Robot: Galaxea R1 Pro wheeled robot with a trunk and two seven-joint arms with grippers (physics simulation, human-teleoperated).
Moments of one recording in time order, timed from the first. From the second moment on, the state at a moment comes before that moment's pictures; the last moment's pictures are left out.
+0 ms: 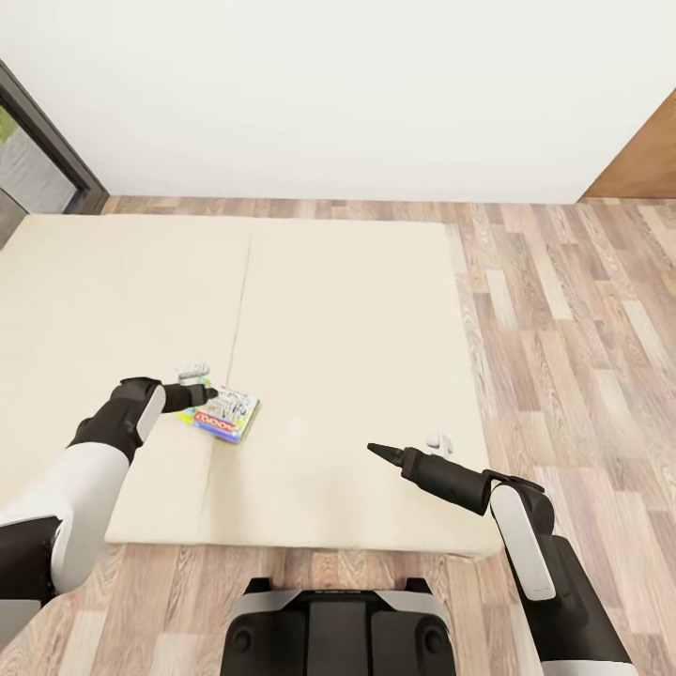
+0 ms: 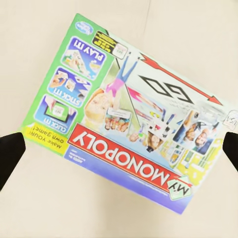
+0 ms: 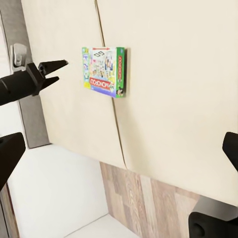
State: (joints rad) left arm -1.10 0.18 0.14 -0.56 0.02 0.64 -0.13; right arm -0.43 0.01 -0.04 -1.47 -0.66 0.96 0.37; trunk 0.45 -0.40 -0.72
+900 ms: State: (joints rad) left arm -1.15 0.20 0.14 -0.55 0.02 0.63 -0.12; right arm -0.43 0.01 -0.04 -1.47 -0.66 0.96 0.38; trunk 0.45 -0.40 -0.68
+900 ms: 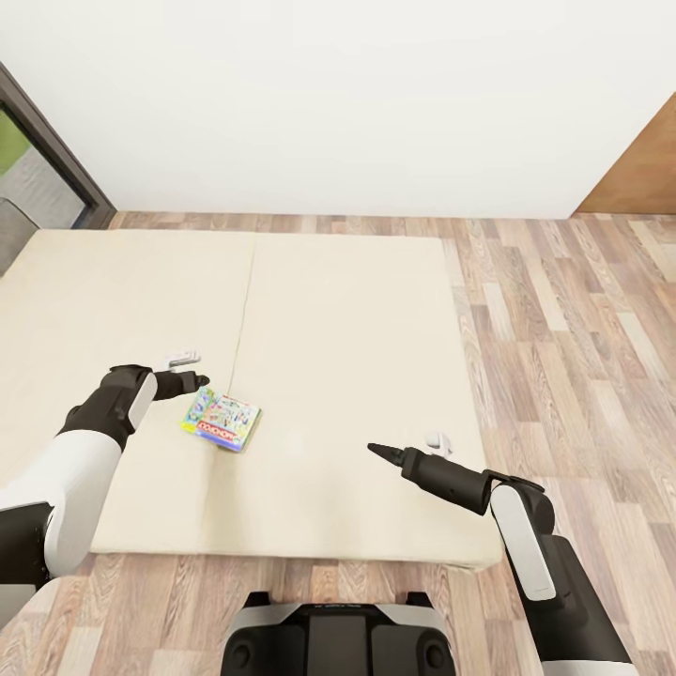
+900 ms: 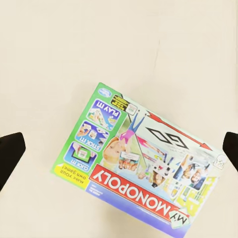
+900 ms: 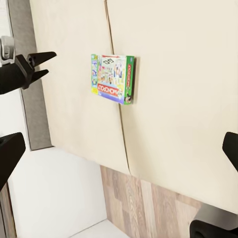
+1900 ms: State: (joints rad) left arm -1.15 0.20 0.14 -0.53 0.02 0.58 -0.12; right arm -0.43 0.01 -0.04 -1.47 -0.66 0.96 0.37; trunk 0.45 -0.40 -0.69
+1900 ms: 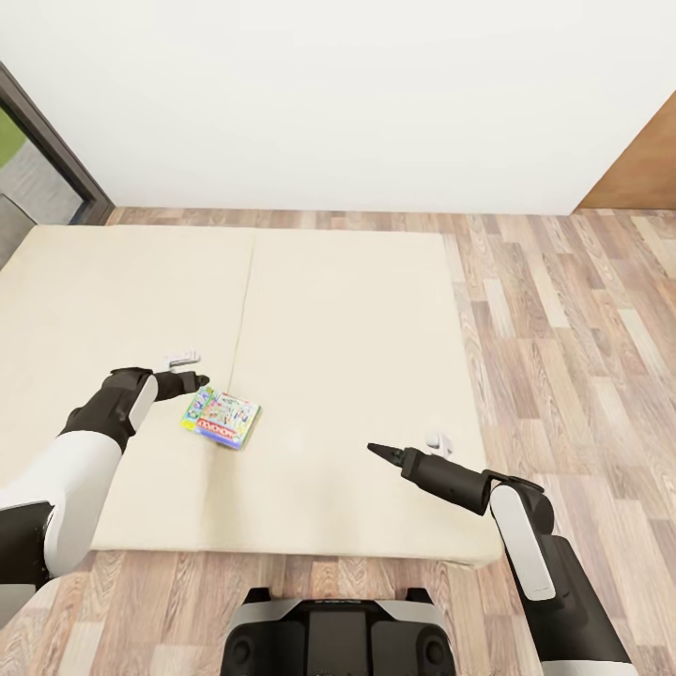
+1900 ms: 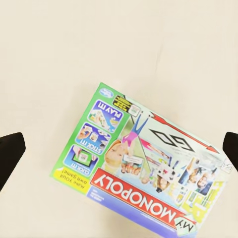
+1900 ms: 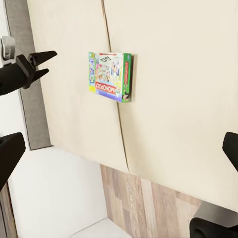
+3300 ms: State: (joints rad) left arm -1.26 0.19 0.14 -0.53 0.02 0.59 -0.12; right arm -0.43 0.00 -0.06 -1.45 -0.67 0.99 0.35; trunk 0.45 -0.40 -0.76
